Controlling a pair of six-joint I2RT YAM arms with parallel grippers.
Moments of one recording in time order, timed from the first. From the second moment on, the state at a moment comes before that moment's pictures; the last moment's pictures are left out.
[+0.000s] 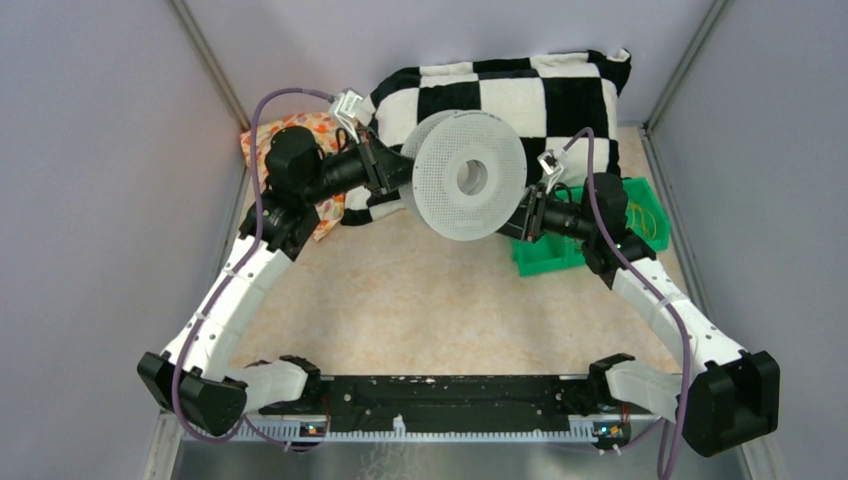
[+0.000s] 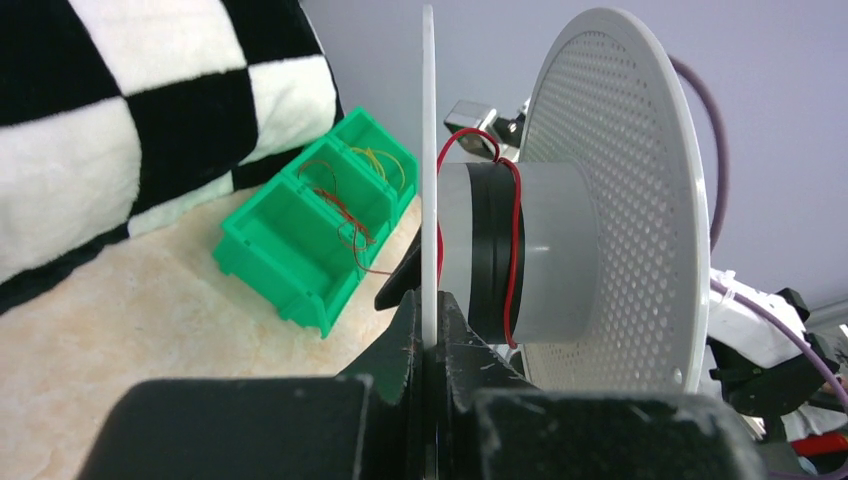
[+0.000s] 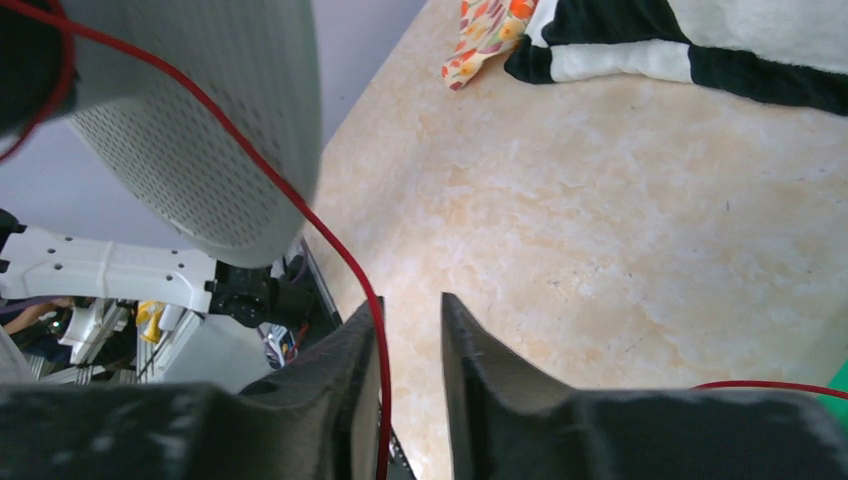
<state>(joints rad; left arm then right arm) -0.42 1.20 1.33 -0.15 0.64 -0.67 0.31 1.09 0.84 0.00 -0.78 0.52</state>
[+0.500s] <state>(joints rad) -0.42 1.17 1.47 -0.27 0.47 -0.63 0.31 1.09 0.83 0.01 -0.78 0.53</state>
